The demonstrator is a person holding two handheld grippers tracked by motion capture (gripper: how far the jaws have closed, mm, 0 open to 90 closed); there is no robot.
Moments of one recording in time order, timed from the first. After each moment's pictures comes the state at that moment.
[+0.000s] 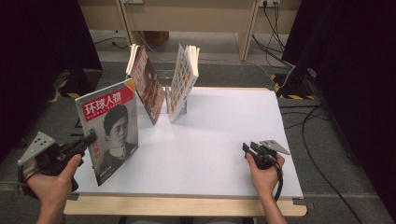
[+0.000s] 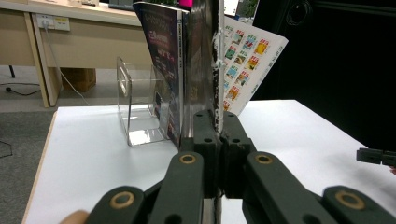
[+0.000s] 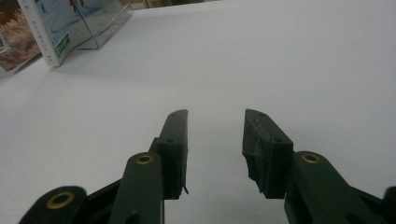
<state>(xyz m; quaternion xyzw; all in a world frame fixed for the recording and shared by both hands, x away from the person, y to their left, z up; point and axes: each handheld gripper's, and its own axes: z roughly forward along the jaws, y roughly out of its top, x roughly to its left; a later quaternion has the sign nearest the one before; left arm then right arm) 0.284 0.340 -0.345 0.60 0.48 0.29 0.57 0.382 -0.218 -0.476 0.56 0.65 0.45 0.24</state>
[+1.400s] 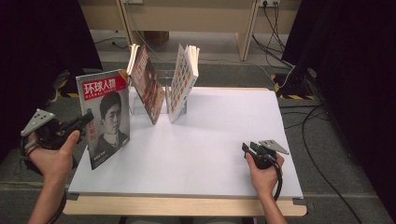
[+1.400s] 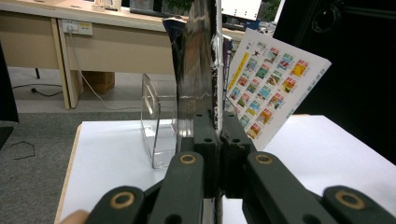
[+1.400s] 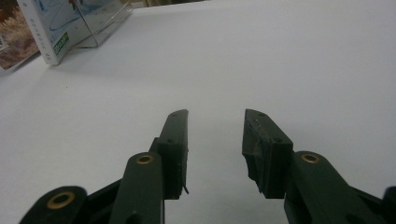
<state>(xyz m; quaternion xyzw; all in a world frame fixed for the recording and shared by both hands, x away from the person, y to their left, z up) 0.339 0.354 -0.326 0.59 0.50 0.31 0.56 0.383 -0.216 -0.478 0.56 0.65 0.44 0.24</state>
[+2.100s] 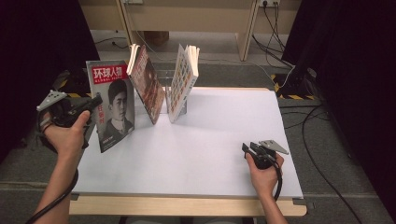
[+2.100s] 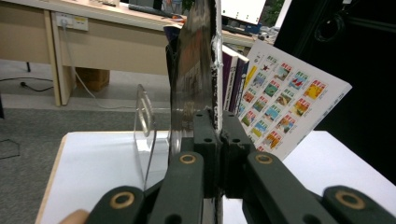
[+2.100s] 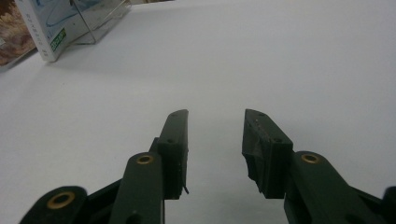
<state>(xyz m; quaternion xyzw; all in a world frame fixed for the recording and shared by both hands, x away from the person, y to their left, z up) 0.396 0.346 -0.318 0.58 0.52 0.28 0.57 0.385 -0.217 -0.481 0.56 0.66 0.44 0.24</state>
